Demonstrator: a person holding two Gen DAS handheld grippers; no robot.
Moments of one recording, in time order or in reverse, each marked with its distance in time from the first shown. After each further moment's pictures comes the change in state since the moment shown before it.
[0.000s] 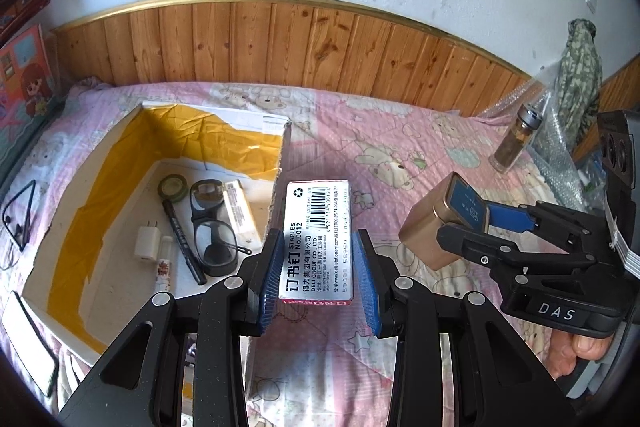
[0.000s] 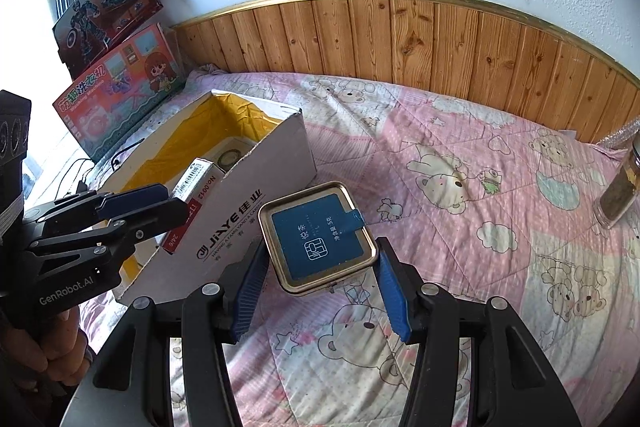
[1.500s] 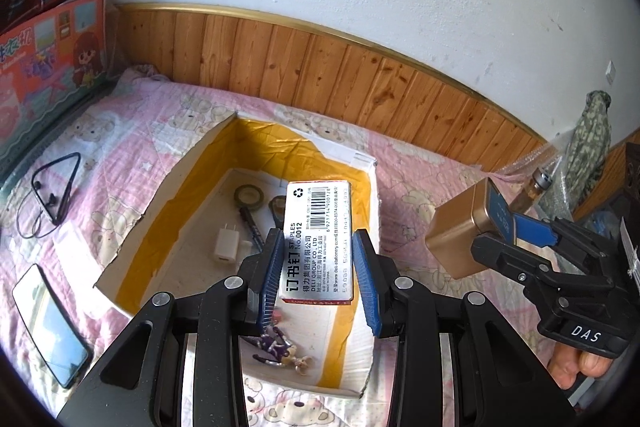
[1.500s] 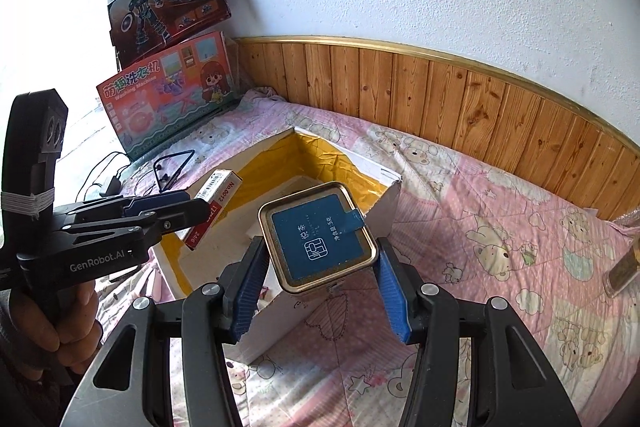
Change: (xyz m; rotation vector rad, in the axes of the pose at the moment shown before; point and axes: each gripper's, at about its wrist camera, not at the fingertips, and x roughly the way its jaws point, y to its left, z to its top) left arm -0.055 0.111 -0.008 -0.174 -0.123 0.009; right arm -0.021 0.112 0.028 -0.164 -0.161 0.052
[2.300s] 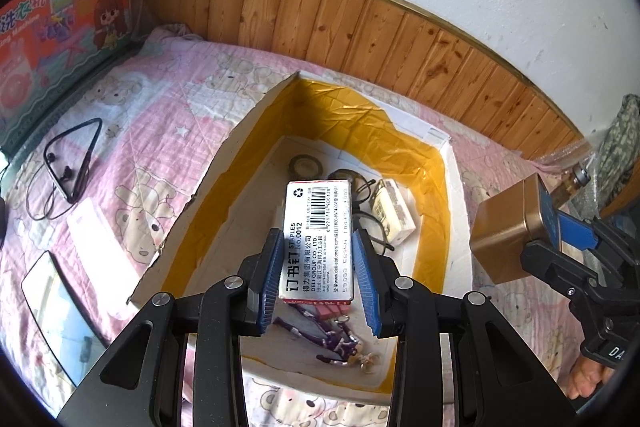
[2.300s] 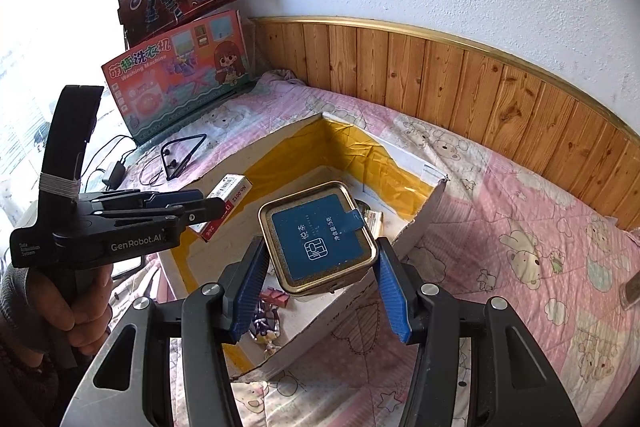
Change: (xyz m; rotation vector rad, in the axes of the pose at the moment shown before) left arm 0.043 0.059 -0.001 -0.048 0.123 0.081; right arm 0.046 0.034 0.006 -0.064 -0.011 0.052
